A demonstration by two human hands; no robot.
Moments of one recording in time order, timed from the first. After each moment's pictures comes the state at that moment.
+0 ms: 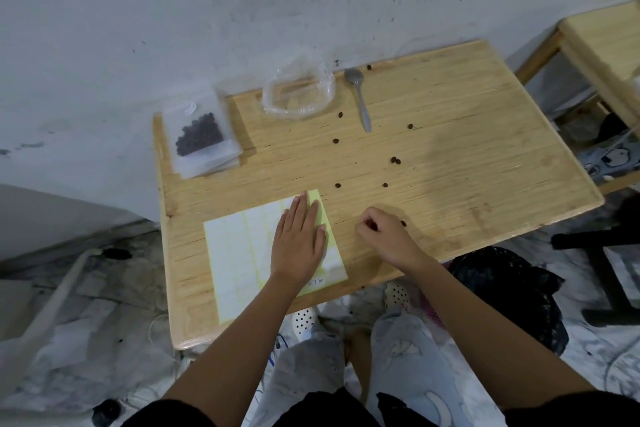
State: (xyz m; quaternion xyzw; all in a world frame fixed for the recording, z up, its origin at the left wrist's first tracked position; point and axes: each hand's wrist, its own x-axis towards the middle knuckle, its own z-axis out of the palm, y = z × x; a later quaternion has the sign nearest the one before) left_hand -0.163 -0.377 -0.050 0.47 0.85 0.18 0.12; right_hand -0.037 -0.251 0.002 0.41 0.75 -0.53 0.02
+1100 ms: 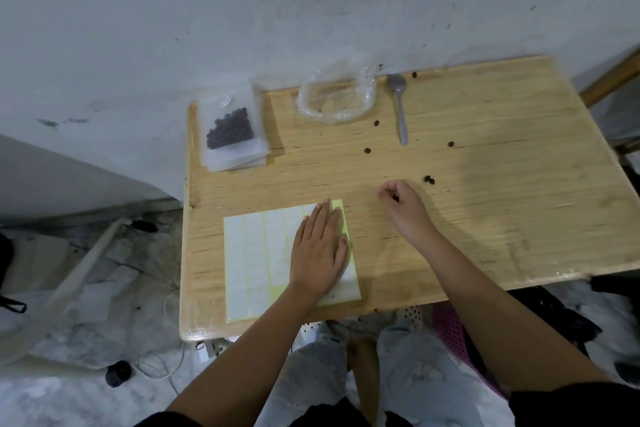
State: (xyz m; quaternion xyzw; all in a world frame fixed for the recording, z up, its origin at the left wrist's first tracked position) left_hand -0.155 -0.365 -0.043 0.43 0.88 0.17 0.12; right_hand -0.092 -0.201 0.000 0.46 0.71 -0.53 -0.06
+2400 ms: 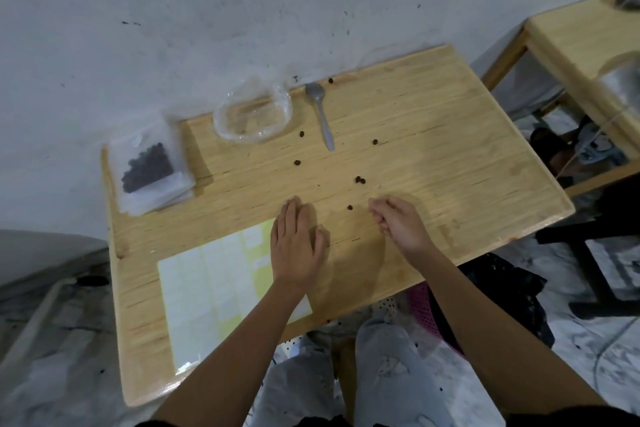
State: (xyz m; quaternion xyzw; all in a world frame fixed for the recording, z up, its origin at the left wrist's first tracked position) left_hand -0.135 -0.299 -0.044 0.42 0.88 0.18 0.13; right_hand -0.010 -0.170 0.013 0.51 0.55 -0.65 -0.12
